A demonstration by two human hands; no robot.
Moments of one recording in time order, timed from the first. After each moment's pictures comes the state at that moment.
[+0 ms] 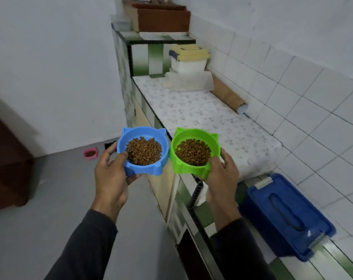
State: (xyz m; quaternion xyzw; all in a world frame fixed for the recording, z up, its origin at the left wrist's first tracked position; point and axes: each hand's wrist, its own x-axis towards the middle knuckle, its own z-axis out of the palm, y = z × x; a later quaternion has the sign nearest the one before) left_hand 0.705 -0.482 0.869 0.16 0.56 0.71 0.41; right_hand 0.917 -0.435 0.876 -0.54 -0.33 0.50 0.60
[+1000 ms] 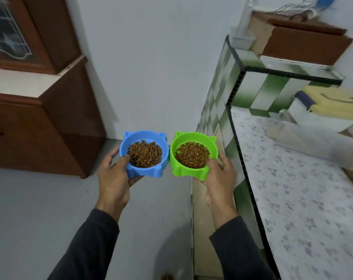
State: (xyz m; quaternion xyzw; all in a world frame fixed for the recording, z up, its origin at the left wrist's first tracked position) left_hand 0.437 -0.357 0.840 -0.02 0.58 0.78 0.24; right_hand 0.595 -0.215 0.857 -0.46 -0.44 0.64 0.43
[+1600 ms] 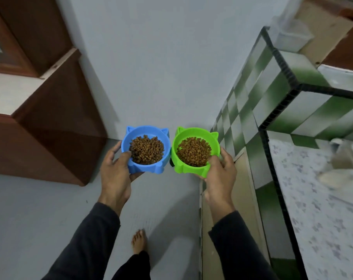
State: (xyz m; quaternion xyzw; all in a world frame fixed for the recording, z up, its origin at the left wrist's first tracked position) left_hand 0.244 -0.220 0.806 -0.05 0.59 0.77 0.25; right_hand 0.393 -0.074 0.816 -0.52 -0.44 0.60 0.42
